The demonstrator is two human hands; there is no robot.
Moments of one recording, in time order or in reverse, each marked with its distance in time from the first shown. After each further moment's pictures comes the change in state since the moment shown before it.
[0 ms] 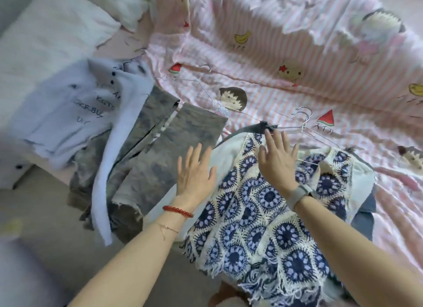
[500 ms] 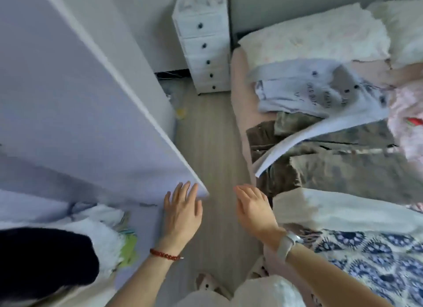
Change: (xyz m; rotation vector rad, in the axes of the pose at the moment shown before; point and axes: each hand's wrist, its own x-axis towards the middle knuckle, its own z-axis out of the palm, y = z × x) left_hand -0.439 -0.167 -0.030 -0.054 0.422 -0.974; right_hand -0.318 -0.270 0.086 -0.001 -0.517 -1.203
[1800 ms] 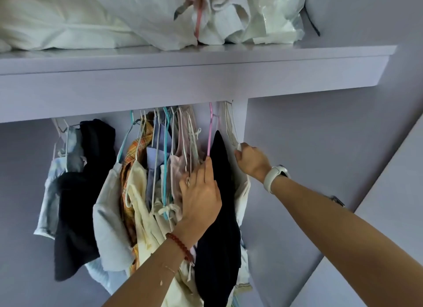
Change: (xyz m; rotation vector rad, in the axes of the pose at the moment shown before) left_hand -0.170 -0.433 -0.252 0.198 0.810 -1.109; right_hand 0.146 -0.718 0.168 -0.059 -0.333 -1.088
